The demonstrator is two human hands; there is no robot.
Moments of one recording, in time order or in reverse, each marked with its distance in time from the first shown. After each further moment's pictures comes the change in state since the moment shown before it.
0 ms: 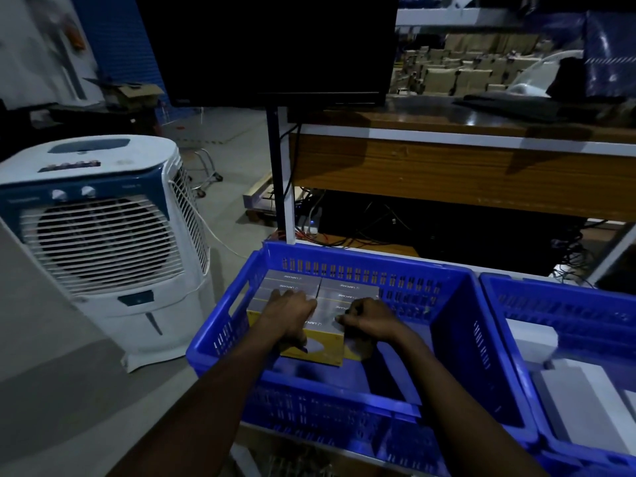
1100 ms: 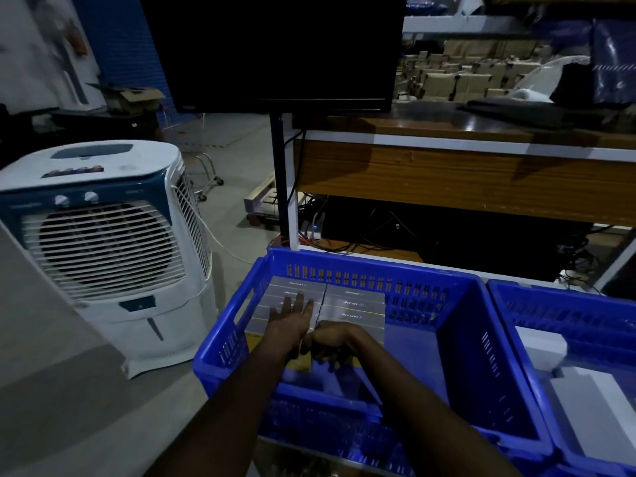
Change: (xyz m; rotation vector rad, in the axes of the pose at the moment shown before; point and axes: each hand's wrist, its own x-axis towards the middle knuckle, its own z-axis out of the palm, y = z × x) left_hand 0.012 -0.005 0.031 -0.171 -0.160 -0.168; right_hand 0.022 -0.074 0.047 0.165 -0.549 0.305
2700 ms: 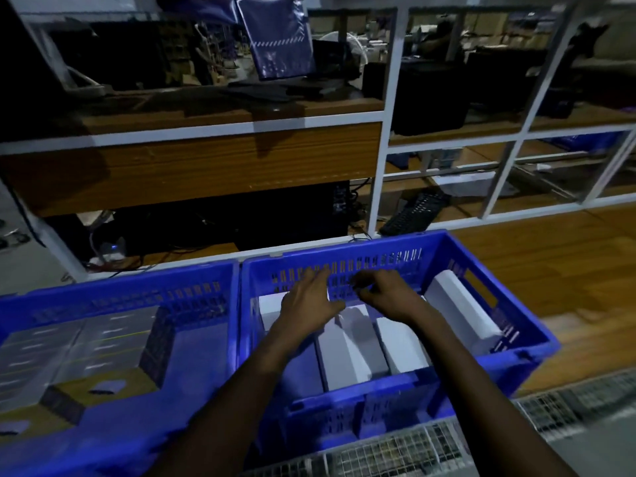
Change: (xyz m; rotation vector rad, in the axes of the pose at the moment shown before) left_hand -0.019 0.484 -0.087 -0.424 0.286 0.392; right_hand -0.298 0.395 -0.216 -0.078 0.892 -0.118
